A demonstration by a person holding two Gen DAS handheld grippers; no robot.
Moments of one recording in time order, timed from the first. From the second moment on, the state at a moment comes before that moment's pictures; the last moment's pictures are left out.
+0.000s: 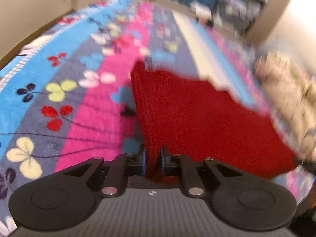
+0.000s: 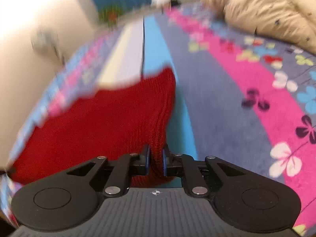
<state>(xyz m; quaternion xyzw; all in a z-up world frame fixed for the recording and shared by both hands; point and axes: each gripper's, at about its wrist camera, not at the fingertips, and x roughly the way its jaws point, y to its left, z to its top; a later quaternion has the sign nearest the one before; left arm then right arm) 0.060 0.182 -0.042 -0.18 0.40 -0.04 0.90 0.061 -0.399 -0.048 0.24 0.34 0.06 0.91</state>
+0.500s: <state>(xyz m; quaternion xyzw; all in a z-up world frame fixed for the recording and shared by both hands) 0.051 0.156 -0.028 -0.09 0.38 0.00 0.92 0.046 -0.387 -0.048 0.13 0.35 -0.06 0.93</state>
